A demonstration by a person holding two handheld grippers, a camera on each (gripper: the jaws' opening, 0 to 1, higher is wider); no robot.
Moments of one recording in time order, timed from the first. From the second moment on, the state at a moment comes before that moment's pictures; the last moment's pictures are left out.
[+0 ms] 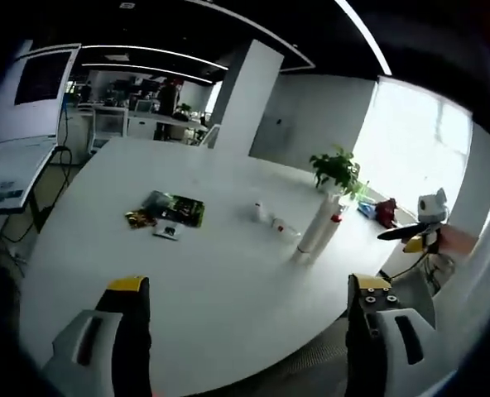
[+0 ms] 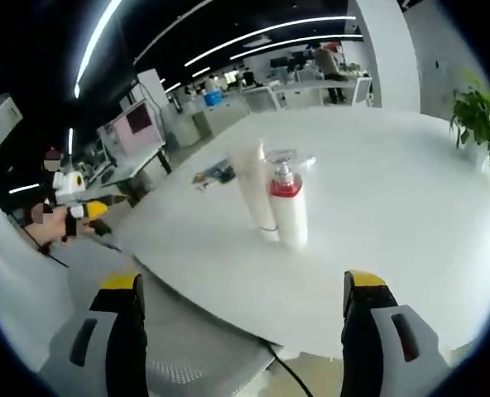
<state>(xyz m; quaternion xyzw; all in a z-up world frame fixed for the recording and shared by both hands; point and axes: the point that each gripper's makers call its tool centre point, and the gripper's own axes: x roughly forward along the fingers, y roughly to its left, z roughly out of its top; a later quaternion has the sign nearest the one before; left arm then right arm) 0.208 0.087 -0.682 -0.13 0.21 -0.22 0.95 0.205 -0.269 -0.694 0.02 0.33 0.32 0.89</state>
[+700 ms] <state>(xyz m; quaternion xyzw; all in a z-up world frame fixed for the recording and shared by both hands) 0.209 0.083 -0.707 -0.11 0.26 -0.25 0.93 0.199 -0.293 -0.689 0.04 0.34 0.27 0.90</state>
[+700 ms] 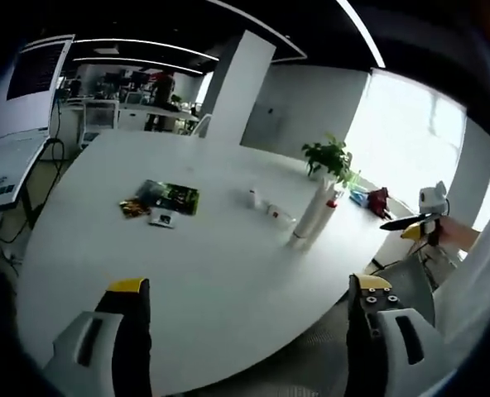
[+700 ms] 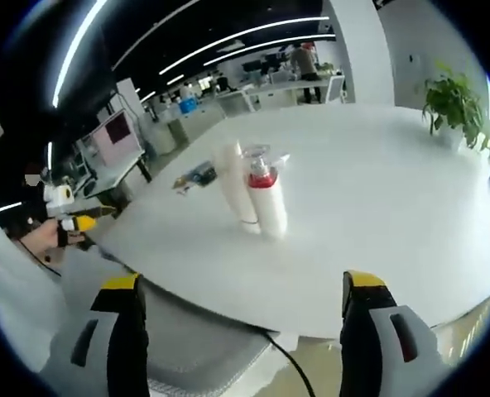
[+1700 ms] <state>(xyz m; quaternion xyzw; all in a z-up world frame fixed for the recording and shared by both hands) 0.237 0.072 -0.741 -0.15 0.31 -0.22 0.91 0.396 -0.313 -0.719 -0.03 0.44 0.26 0.86</state>
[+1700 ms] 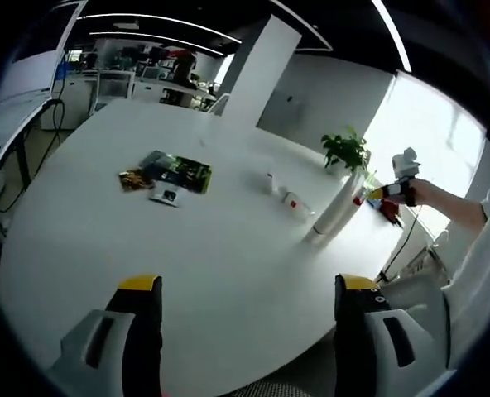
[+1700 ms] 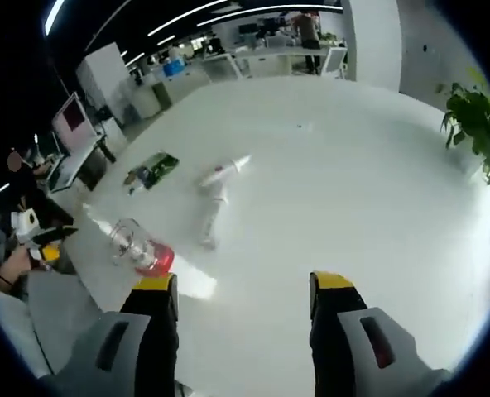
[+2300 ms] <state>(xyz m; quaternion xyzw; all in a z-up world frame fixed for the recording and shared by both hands) 0.246 0.085 -0.753 -0.18 0.32 -0.19 0.91 0.434 -0.229 -0.769 -0.07 0.52 0.34 0.78</state>
